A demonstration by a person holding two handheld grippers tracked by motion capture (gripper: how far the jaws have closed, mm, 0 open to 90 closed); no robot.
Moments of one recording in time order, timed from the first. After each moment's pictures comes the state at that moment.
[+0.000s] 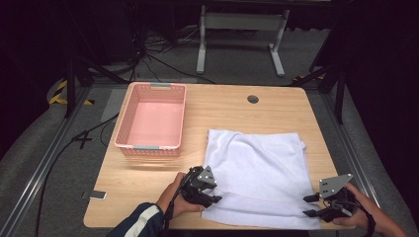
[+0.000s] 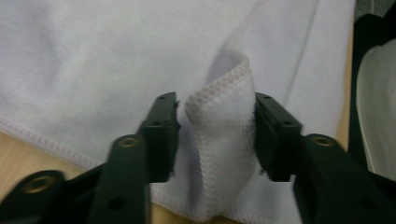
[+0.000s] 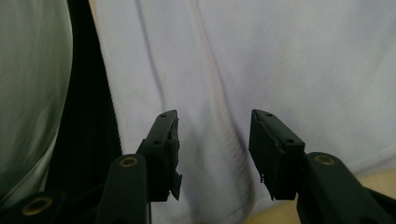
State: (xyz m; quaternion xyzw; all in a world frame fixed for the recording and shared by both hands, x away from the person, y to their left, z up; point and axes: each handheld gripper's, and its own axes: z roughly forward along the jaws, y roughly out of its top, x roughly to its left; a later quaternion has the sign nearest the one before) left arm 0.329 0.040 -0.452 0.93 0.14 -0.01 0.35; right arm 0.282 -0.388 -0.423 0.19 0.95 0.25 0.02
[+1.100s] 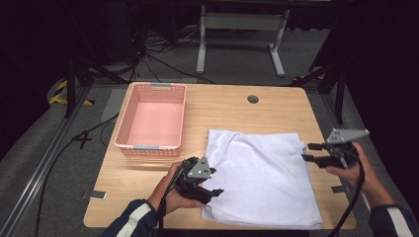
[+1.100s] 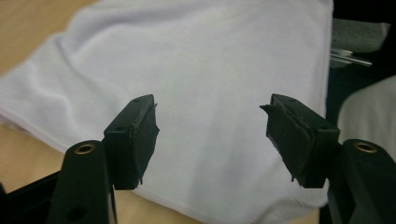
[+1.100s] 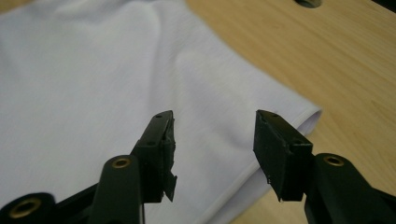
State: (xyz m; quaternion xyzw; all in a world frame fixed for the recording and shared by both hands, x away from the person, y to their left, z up) left arm 0.330 0.049 -0.386 0.89 0.13 0.07 0.42; right arm 0.389 -0.401 -0.367 0.33 0.86 0.35 0.17
